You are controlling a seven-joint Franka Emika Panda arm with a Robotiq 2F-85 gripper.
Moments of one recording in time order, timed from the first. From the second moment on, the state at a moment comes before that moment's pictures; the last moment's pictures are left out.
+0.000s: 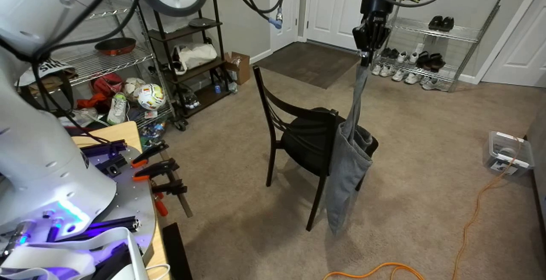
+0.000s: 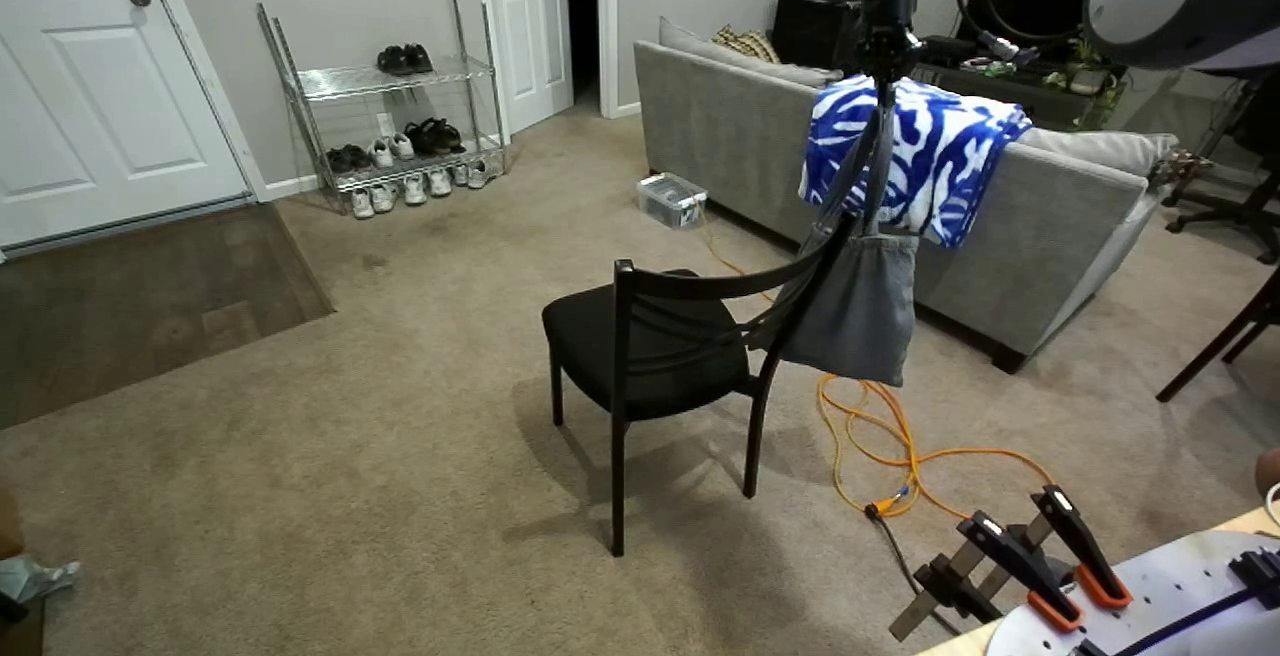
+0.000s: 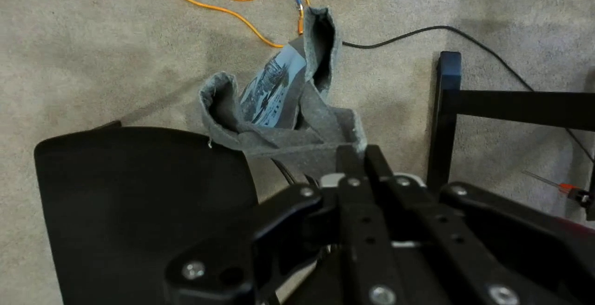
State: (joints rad) arm -0.07 1.00 -0.04 -0.60 -0.21 1.48 -1.71
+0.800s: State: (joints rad) arm 0.01 1.00 -0.04 -0.59 -0.21 1.48 -1.74
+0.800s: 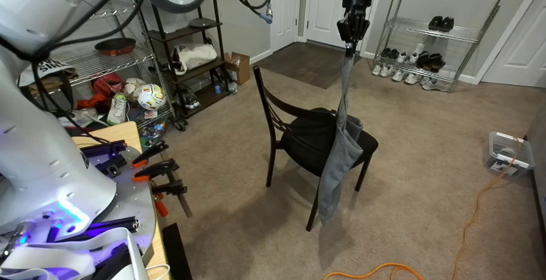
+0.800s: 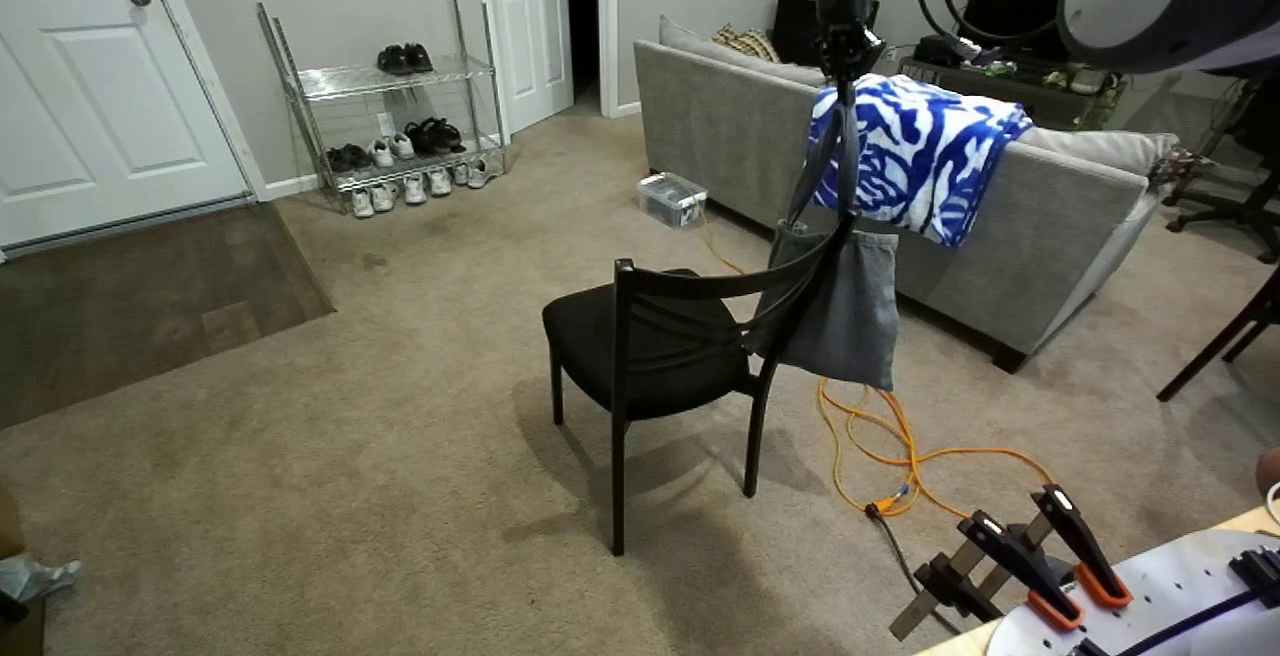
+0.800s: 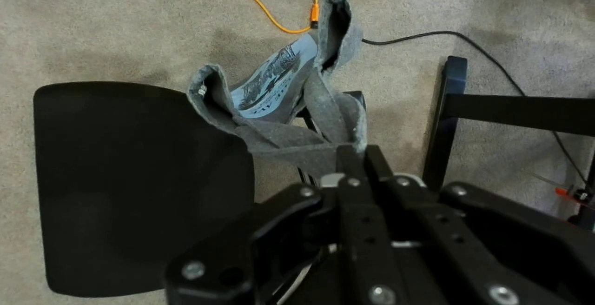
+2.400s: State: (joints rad) arm 0.00 0.99 -0.11 -0.61 -0.30 1.45 -2.01
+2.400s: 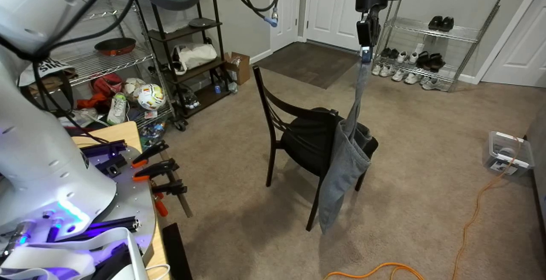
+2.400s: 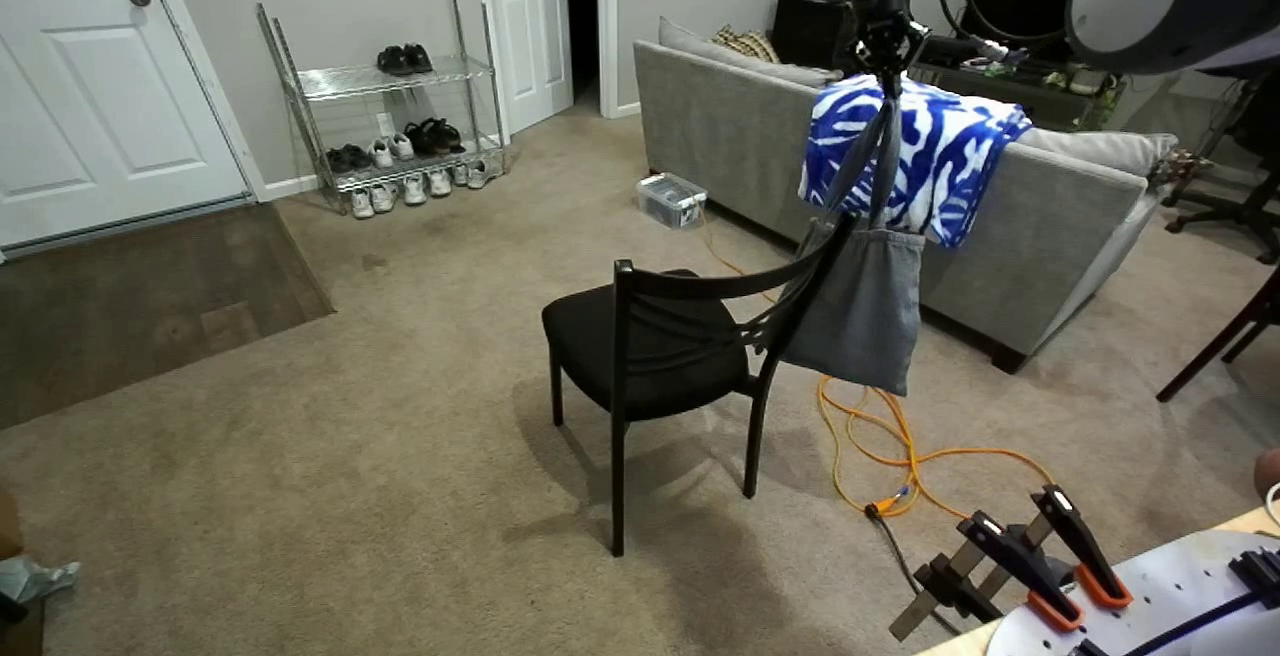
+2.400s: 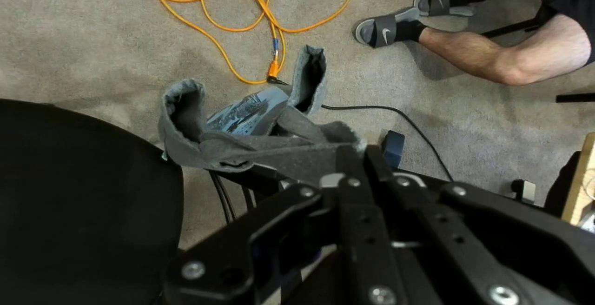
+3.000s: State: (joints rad) arm 0.12 0.98 -0.05 -0.61 -0.30 1.46 -2.01
